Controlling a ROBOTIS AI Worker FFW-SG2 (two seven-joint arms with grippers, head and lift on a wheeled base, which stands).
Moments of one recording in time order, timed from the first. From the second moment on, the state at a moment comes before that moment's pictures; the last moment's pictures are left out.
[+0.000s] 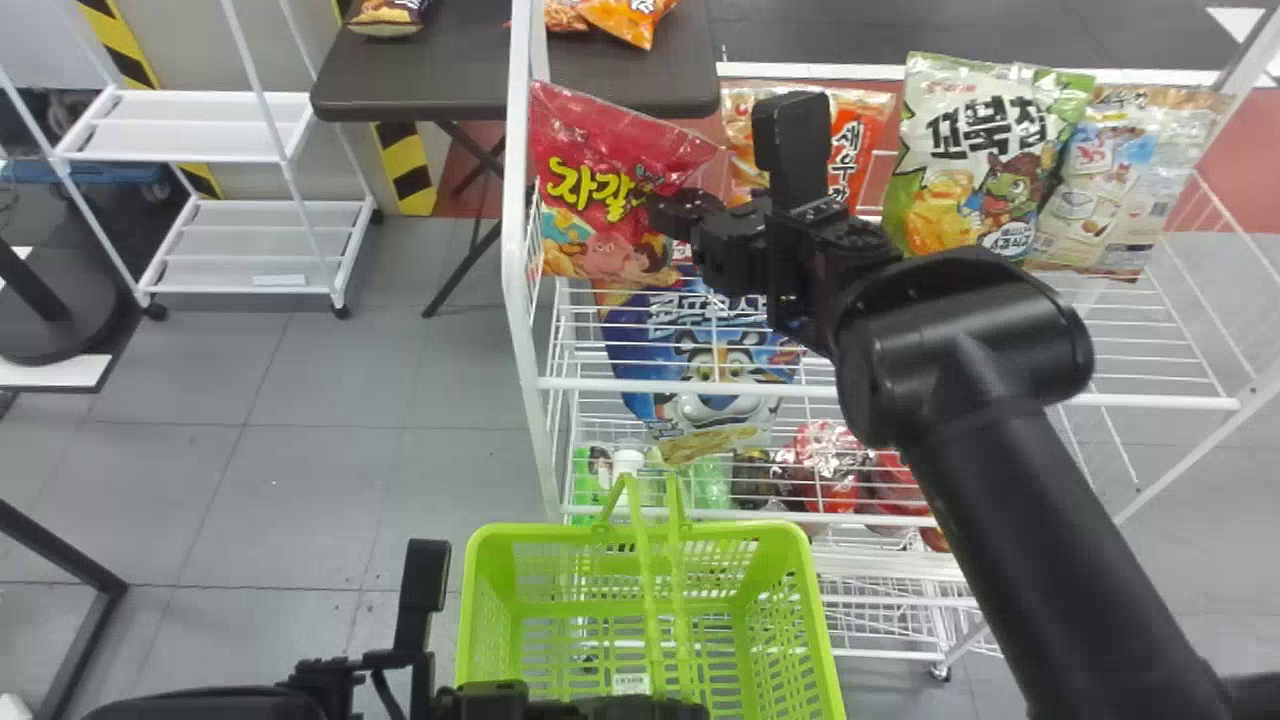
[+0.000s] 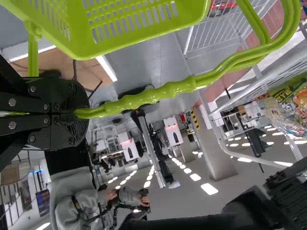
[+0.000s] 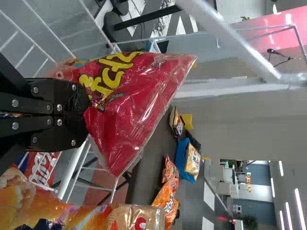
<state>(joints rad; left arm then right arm) 0.29 0.13 -0.03 -1.72 0.31 1.05 -1.19 -0.32 0.00 0.28 -1.46 -0.06 0.50 0.31</state>
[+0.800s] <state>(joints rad) 0.25 0.12 0.00 -1.73 0.27 1.13 -1.19 0.26 -0.31 -0.05 -2.40 -0.29 0.95 0.19</state>
